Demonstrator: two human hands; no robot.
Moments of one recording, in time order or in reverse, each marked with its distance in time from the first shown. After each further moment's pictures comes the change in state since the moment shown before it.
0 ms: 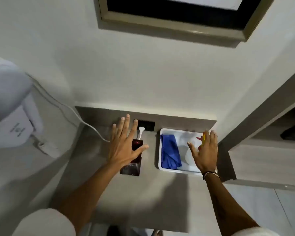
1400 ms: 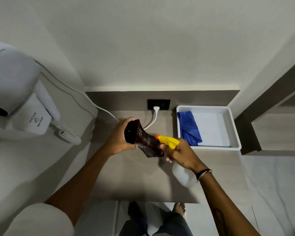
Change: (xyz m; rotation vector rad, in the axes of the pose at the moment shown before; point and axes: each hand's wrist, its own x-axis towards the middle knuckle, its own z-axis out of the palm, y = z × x) left_hand -0.038 -0.113 0.014 -0.709 -0.214 0.035; right_hand -0.108 -0.135 0.037 0.781 -0.687 -0.121
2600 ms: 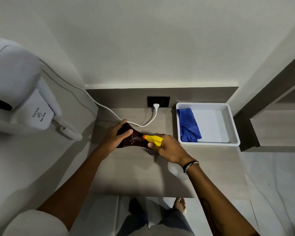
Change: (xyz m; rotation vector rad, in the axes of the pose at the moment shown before) left_hand -0.016 -0.013 -0.007 -0.230 0.043 -0.385; right_hand 0.012 -0.032 0.027 -0.416 -0.095 -0.056
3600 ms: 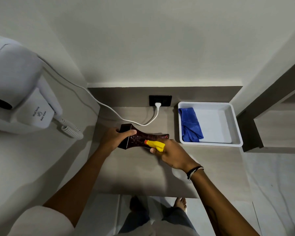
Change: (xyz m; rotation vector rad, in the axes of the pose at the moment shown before) left_hand -0.004 0.003 0.005 -0.004 0.181 -0.301; right_hand -0.018 -0.002 -0.001 -0.035 -0.077 0.028
